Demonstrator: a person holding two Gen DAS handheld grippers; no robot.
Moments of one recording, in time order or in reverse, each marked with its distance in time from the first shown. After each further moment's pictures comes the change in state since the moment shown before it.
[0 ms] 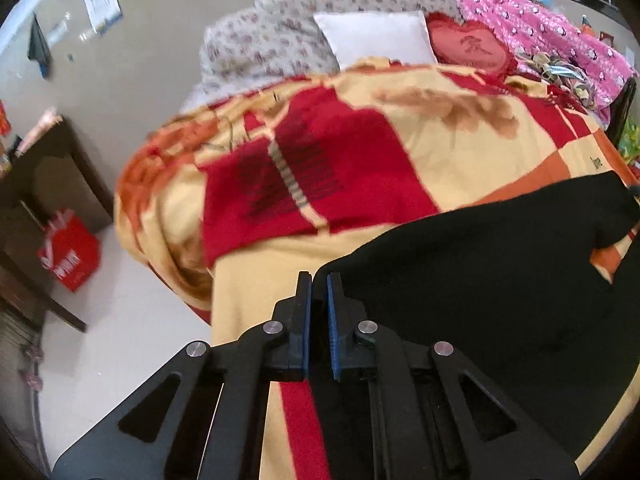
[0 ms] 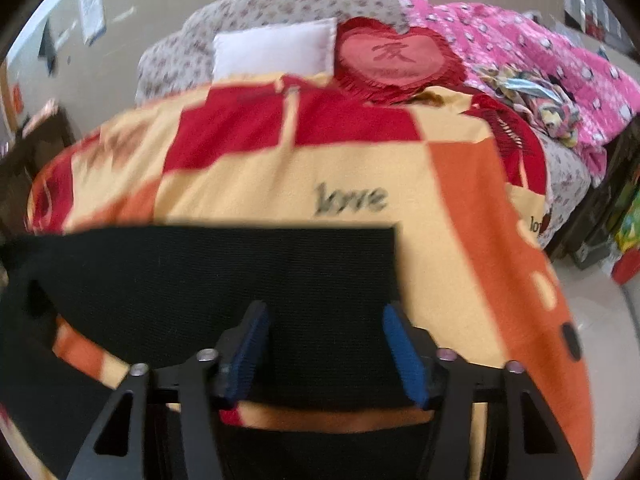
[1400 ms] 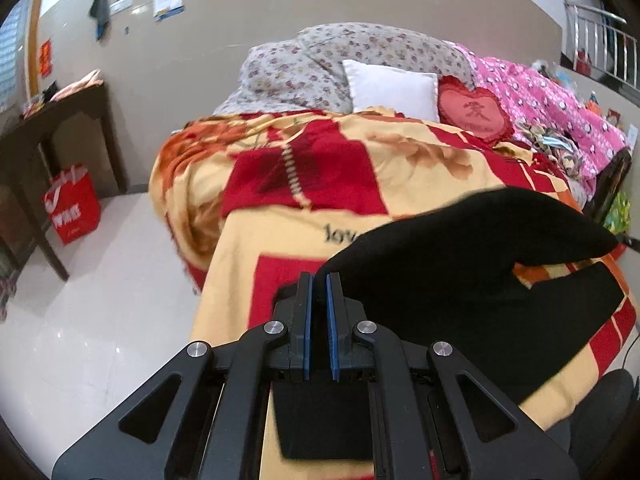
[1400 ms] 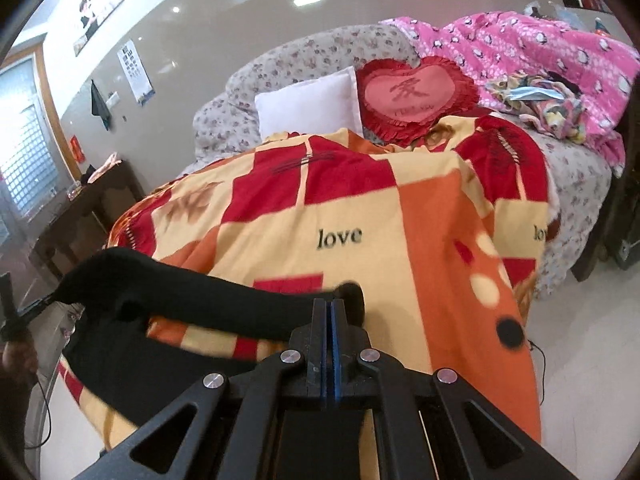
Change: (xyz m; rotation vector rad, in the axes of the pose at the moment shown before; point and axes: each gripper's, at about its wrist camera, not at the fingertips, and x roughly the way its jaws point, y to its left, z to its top) left arm -0.104 -0.008 -0.080 -0.248 -0.118 -0.044; right arm -0.094 -0.078 -0.030 0.032 -0.132 0.275
